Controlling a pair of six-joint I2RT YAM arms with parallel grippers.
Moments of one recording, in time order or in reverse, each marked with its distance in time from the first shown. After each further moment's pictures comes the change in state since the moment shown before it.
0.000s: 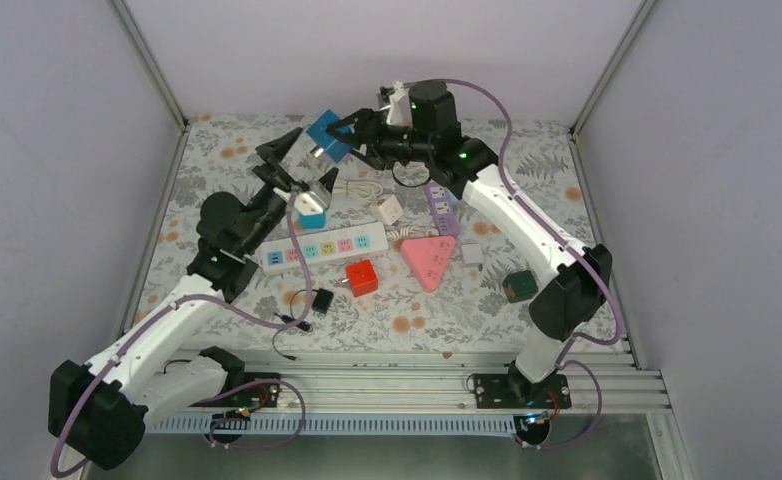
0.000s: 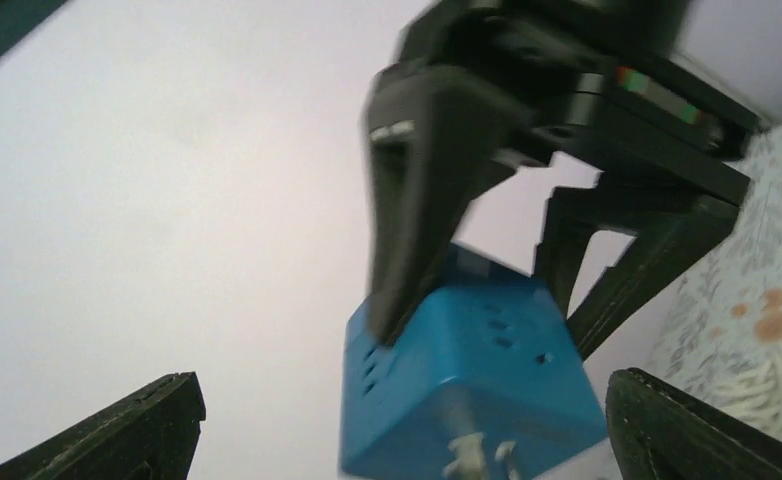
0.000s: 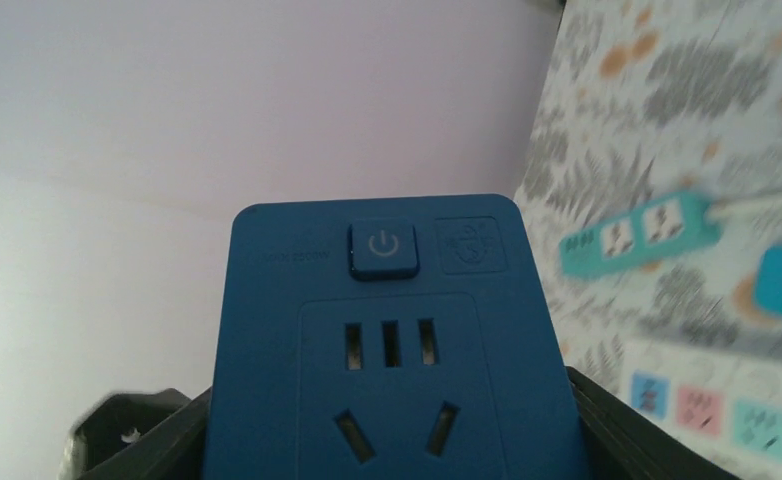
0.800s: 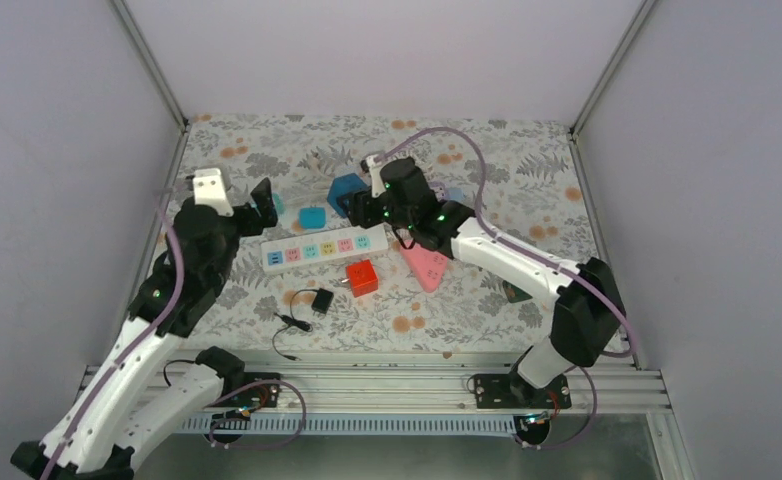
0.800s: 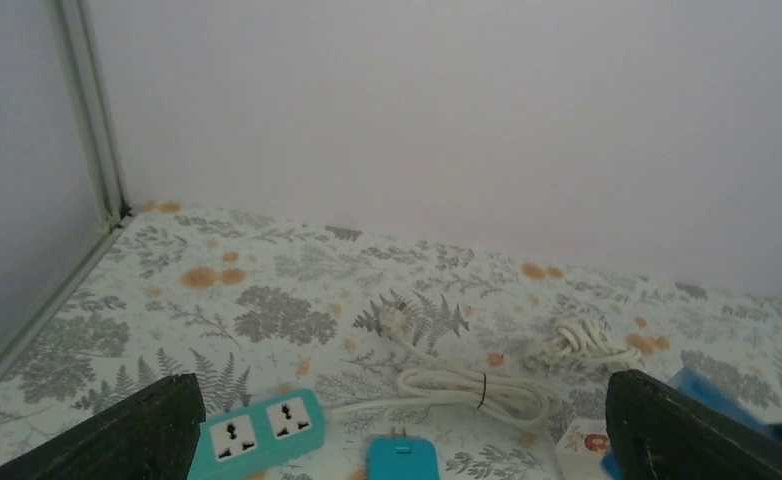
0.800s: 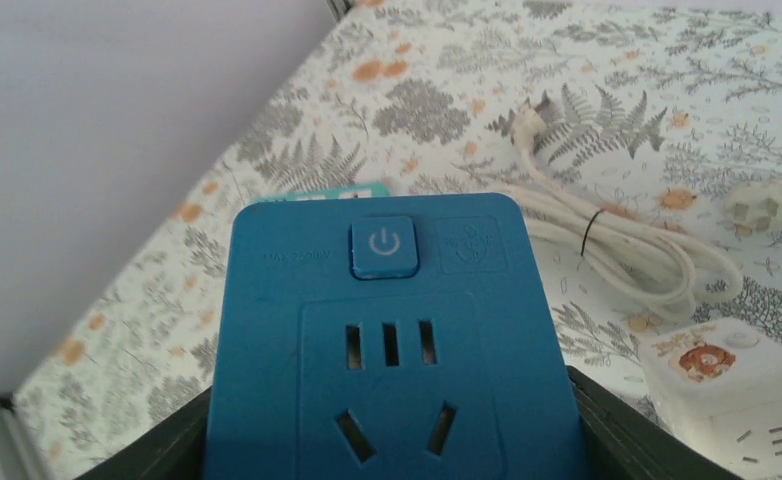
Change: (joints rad) left arm 0.013 -0.257 0.175 -0.928 -0.612 -1.338; right arm 0.166 -0.177 -0.486 0.133 0.561 -0.678
